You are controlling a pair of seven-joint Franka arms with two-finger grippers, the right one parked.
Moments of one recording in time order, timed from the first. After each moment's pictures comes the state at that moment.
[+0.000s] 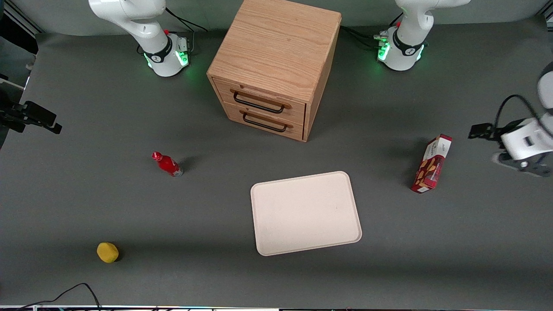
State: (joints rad) arm 0.01 0.16 0.13 -1.93 0.01 1.83 0.49
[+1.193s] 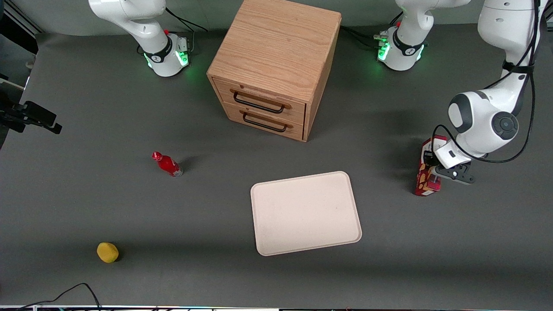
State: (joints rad) arm -0.01 0.28 0.06 -2.23 -0.15 2.46 0.48
